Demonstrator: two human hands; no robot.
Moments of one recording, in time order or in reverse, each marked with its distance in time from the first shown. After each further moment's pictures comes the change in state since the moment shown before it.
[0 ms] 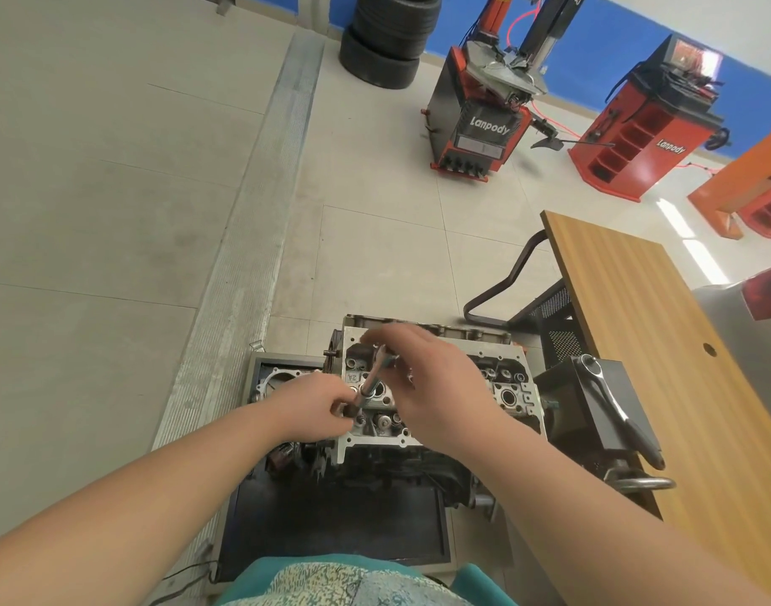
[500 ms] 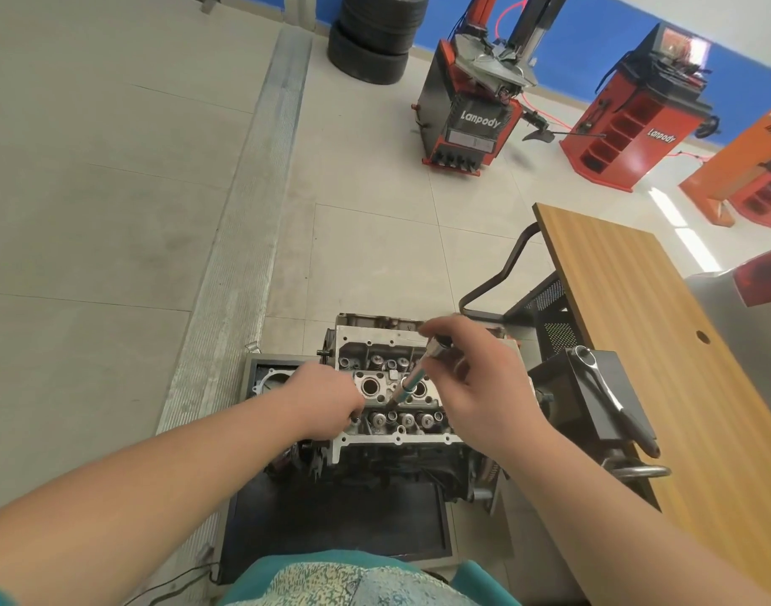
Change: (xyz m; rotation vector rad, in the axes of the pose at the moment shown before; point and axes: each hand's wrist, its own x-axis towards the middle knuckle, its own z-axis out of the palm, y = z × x) left_hand 0.016 0.037 -0.012 0.653 -0.149 0.087; right_hand -0.028 0.031 -0.023 0.108 0.217 0.142
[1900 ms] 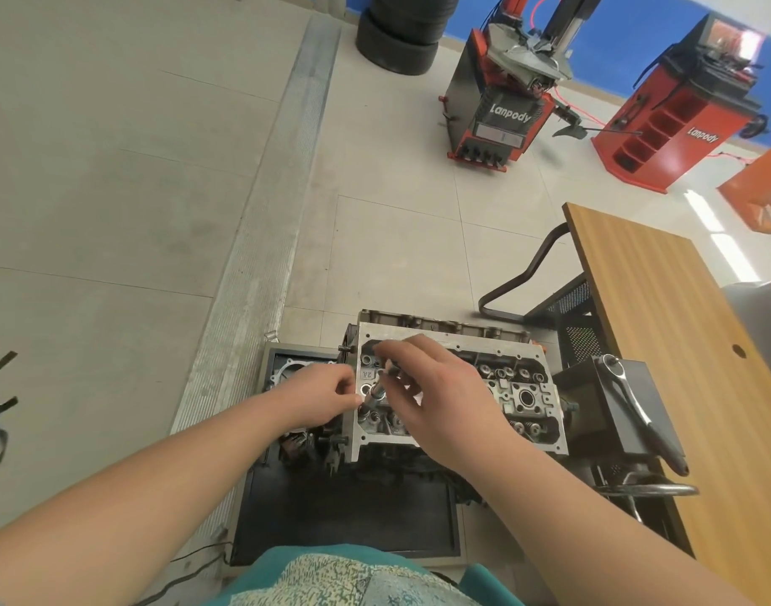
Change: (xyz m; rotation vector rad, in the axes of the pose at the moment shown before) left_hand -0.009 -0.034 0.047 -0.900 0.158 -0.293; right_hand 0.010 -0.018 0.055 -0.078 -0.139 -0.227
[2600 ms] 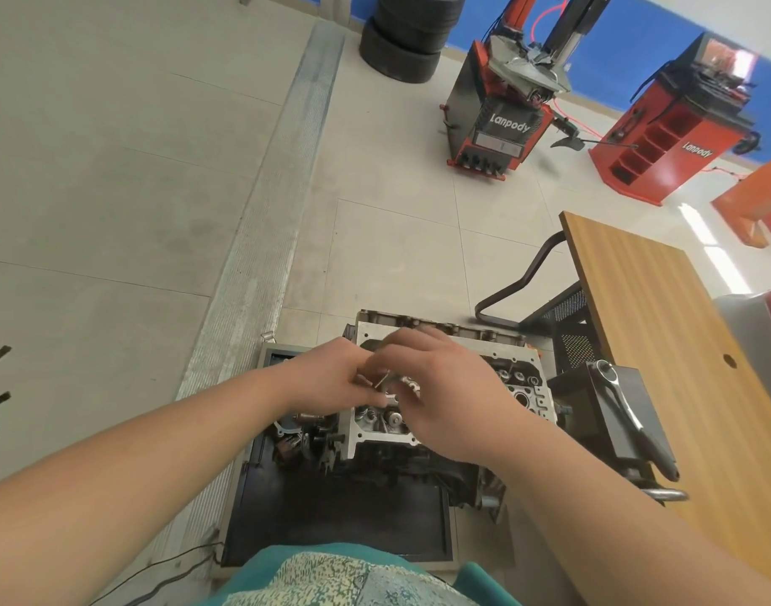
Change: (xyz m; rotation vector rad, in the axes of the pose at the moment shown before) left_hand -0.024 0.045 -0.037 -0.183 -0.060 0.427; right_hand 0.011 -0.016 -0.035 -0.169 -0.239 -0.133
